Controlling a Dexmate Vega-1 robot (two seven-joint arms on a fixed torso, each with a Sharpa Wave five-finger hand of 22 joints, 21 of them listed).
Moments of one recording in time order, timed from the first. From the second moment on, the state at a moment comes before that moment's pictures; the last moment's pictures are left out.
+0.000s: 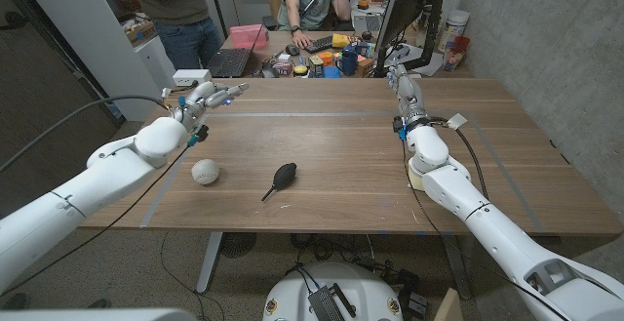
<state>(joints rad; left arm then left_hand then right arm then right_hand) 1.03 1.05 0.25 -1.93 -0.29 0.24 0.26 0.59 0.03 -0.13 -0.07 0.50 0.57 0.15 0.27 0.19 0.49 0.09 0.27 0.22 0.42 0.14 0.23 0.20 0.32 0.21 0.26 0.20 -0.84 -0.42 -0.42 -1.57 0.40 0.21 -0.36 0.20 0.07 0.16 -0.05 0.49 0.18 0.14 0.19 0.18 0.19 0.16 0.21 0.18 0.09 0.09 0.18 0.17 0.03 -0.01 0.20 0.18</state>
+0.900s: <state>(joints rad) 0.84 1.10 0.57 -2.21 0.22 0.73 0.14 0.52 0.02 -0.18 -0.04 0.49 0.66 0.18 0.28 0.19 0.50 0.12 0.26 0.21 0.42 0.15 0.22 0.20 0.28 0.22 0.23 0.20 -0.86 -0.43 -0.40 -1.63 0.36 0.21 -0.40 0.20 0.07 0.15 -0.05 0.49 0.18 0.14 0.19 0.18 0.19 0.16 0.21 0.18 0.09 0.09 0.18 0.17 0.03 -0.01 0.20 0.18</state>
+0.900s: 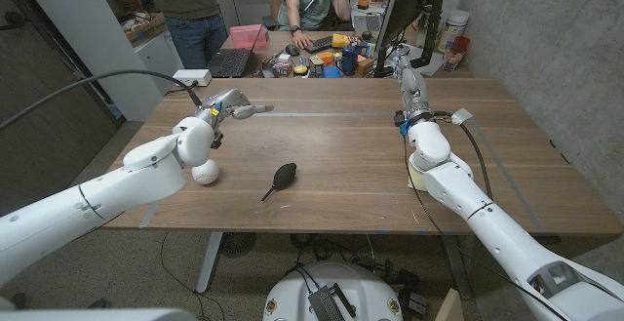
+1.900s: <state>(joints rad) 0.89 1.14 0.58 -2.33 0.36 0.69 -0.12 0.51 0.02 -0.19 -0.04 0.49 0.67 0.19 0.26 0.19 0.51 0.15 0.25 0.21 0.40 0.16 0.22 0.20 0.26 0.22 0.22 0.20 -0.80 -0.44 -0.39 -1.64 0.36 0.17 -0.37 0.19 0.06 0.15 -0.05 0.50 0.19 0.13 0.19 0.18 0.19 0.16 0.21 0.18 0.08 0.10 0.18 0.17 0.02 0.00 0.20 0.18</state>
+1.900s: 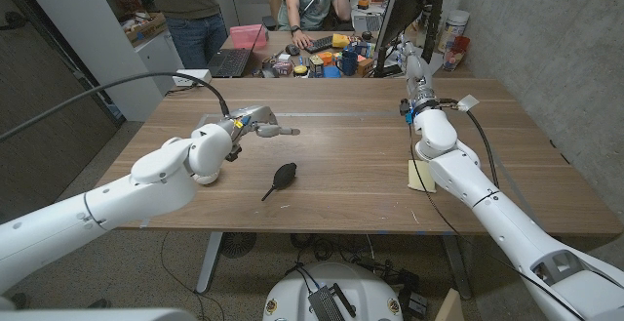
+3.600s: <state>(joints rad) 0.87 0.95 0.73 -2.27 1.13 0.65 -0.71 0.50 0.01 -0.22 -0.03 0.50 0.71 0.19 0.25 0.19 0.47 0.17 0.23 0.21 0.33 0.18 0.20 0.20 0.15 0.22 0.19 0.19 -0.82 -0.43 -0.34 -1.57 0.37 0.34 -0.34 0.18 0.05 0.13 -0.05 0.50 0.19 0.12 0.19 0.18 0.19 0.16 0.21 0.18 0.08 0.10 0.18 0.17 0.02 0.02 0.20 0.18</state>
